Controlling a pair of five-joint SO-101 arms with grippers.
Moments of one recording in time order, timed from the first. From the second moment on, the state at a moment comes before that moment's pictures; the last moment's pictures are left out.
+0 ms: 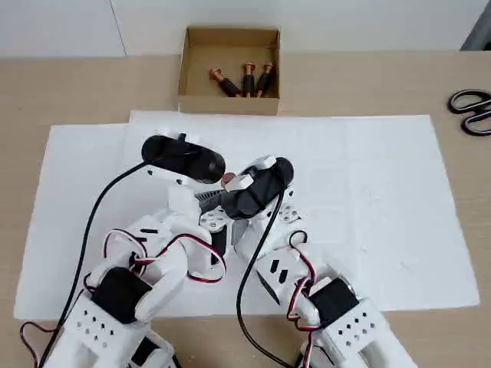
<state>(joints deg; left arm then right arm) 30.2 -60.9 49.1 59.5 21.5 -37.6 -67.6 69.5 31.0 -2.5</state>
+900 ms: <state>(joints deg) 4.8 -60.6 40.0 75.5 16.6 -32.7 -67.6 69.4 31.0 -2.5</state>
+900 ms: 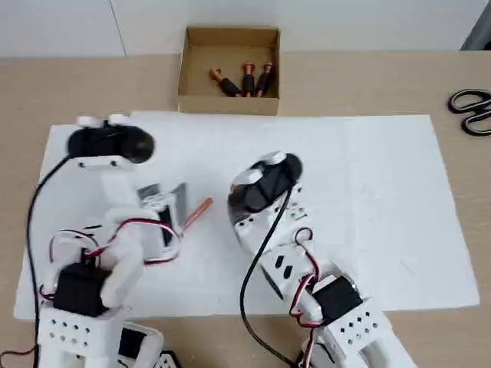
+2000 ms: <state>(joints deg) -8.5 -60.6 51.1 75.6 0.1 -16.1 54.9 -42.8 12.0 -2.5</state>
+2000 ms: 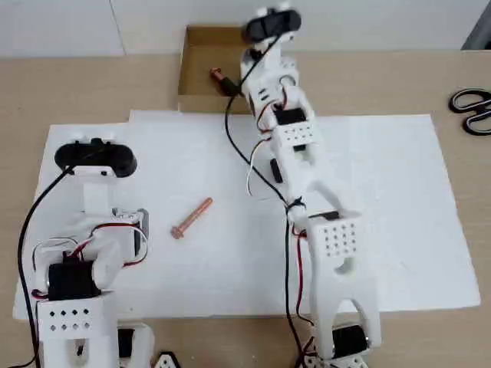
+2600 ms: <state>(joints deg) -8.5 -60.6 51.1 74.6 0.1 -16.1 74.0 -61.5 14.5 -2.5</state>
